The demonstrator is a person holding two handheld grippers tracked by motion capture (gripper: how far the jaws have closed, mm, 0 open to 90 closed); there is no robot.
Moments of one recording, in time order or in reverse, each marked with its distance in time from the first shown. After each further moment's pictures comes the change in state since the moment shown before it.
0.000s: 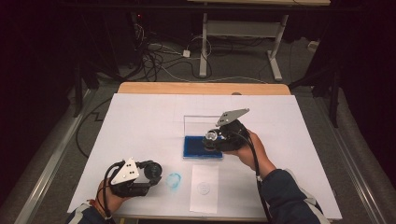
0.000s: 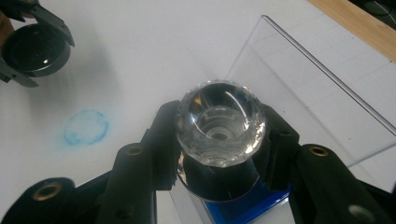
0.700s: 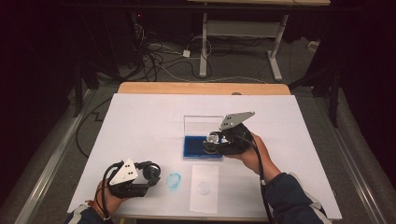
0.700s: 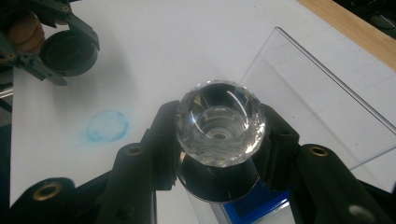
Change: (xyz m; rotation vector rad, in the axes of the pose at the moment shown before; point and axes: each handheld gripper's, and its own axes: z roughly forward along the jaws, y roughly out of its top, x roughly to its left) left arm 0.000 -0.003 -0.002 0.007 0.002 -0.003; right arm 0.010 -0.003 -0.015 -0.037 0.029 -0.024
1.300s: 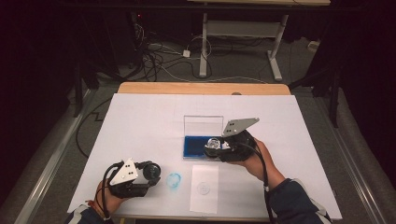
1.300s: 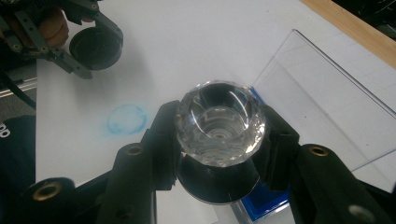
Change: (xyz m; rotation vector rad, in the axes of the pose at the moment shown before) left arm 0.000 0.001 0.000 0.001 0.002 0.002; right arm 0.015 -0.007 -0.012 -0.023 0.018 -0.025
